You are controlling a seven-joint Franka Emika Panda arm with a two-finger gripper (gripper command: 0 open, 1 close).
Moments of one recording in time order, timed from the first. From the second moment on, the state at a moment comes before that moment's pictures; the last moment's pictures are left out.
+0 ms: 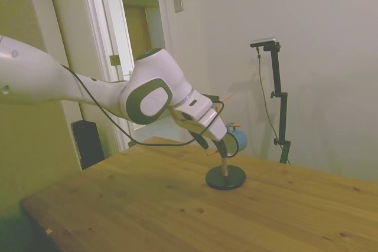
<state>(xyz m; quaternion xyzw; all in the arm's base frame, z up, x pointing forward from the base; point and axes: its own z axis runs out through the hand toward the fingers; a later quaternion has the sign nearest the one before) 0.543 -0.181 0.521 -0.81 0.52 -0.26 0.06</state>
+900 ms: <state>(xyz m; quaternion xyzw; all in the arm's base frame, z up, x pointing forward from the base) 0.602 -0.205 0.484 -0.80 0.50 -0.33 0.09</state>
